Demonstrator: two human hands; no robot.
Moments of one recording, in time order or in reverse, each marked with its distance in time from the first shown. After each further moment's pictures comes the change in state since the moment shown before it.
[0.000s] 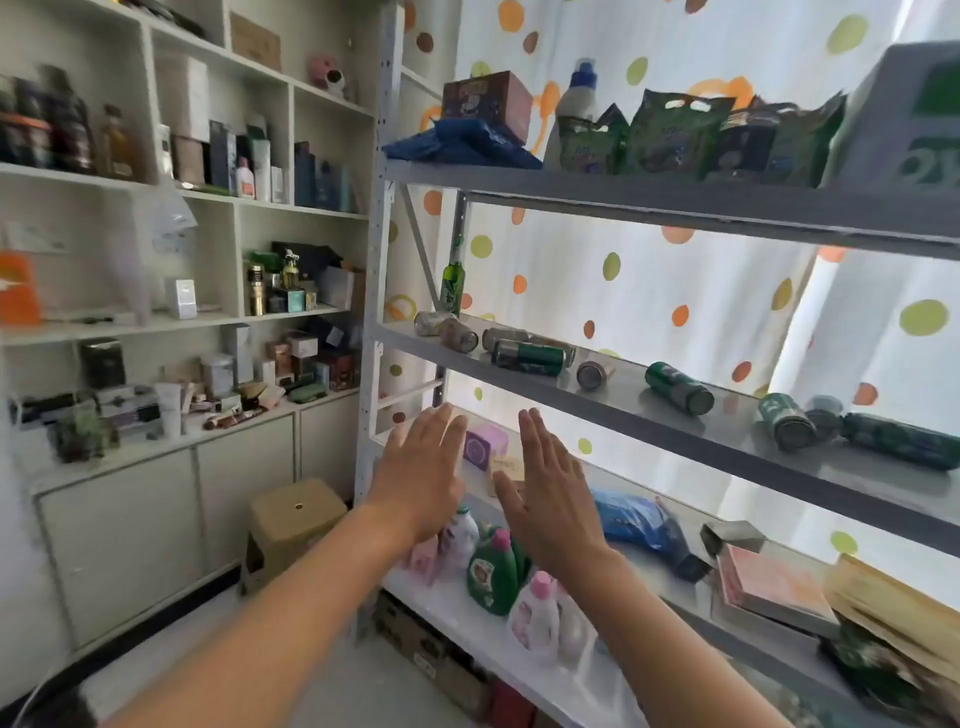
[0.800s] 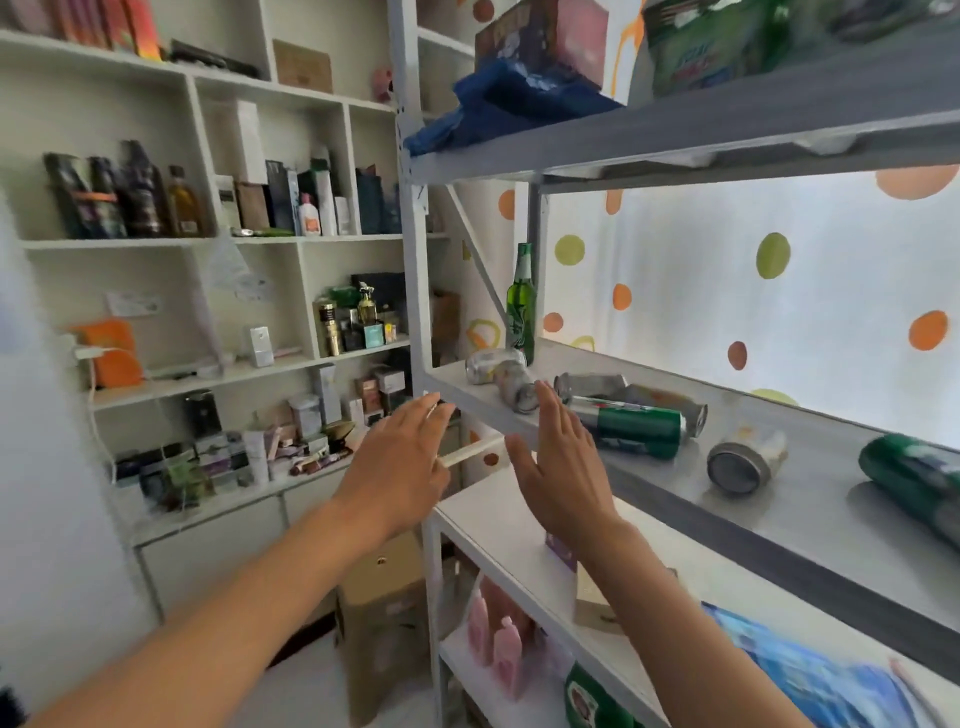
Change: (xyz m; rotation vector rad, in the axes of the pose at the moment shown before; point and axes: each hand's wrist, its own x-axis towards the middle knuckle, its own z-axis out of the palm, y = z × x) left_hand 0.255 -0.102 0.081 0.253 0.067 -0.190; right_hand 0.323 0.109 0.130 0.423 0.079 -0.160
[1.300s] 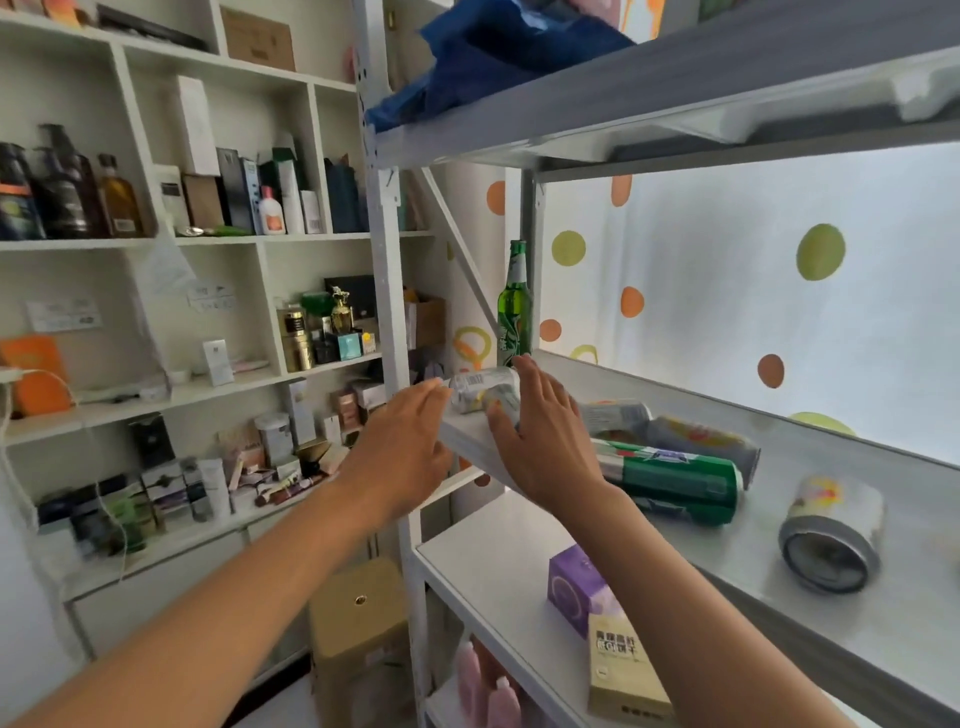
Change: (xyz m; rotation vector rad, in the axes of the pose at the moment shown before) left_hand 0.133 -0.034 0.068 -0.083 0.056 0.030; right_hand 0.130 0.032 0.038 0.008 0.010 -0.027
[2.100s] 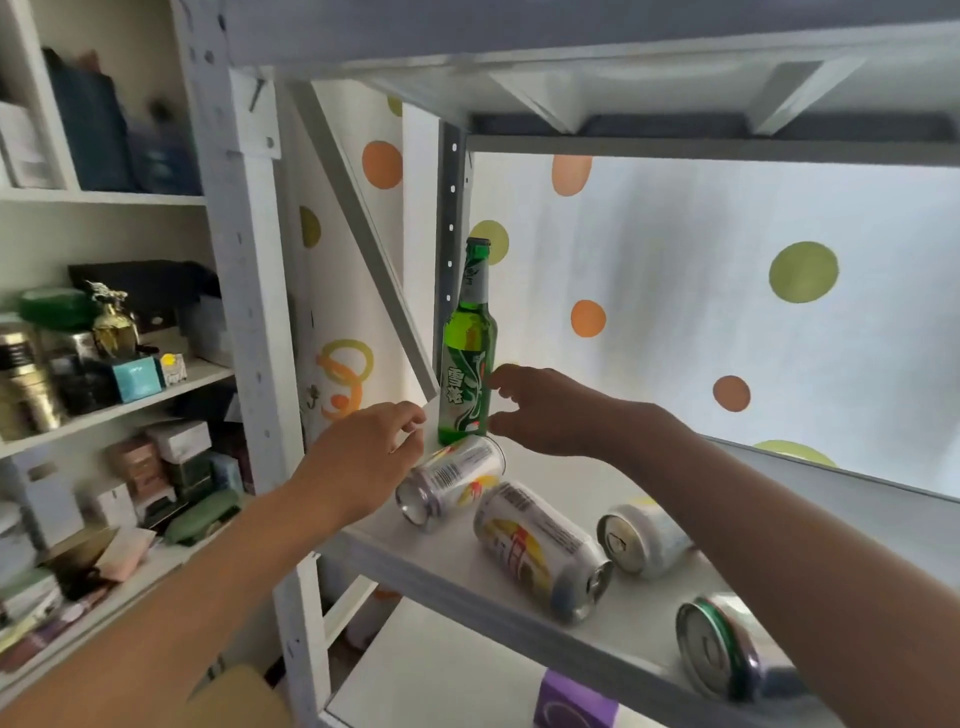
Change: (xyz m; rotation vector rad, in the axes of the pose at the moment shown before) left_hand 0.222 -0.125 0.131 -0.441 -0.144 0.220; right_hand 0.211 0.057 0.043 -0.286 -0.412 0.343
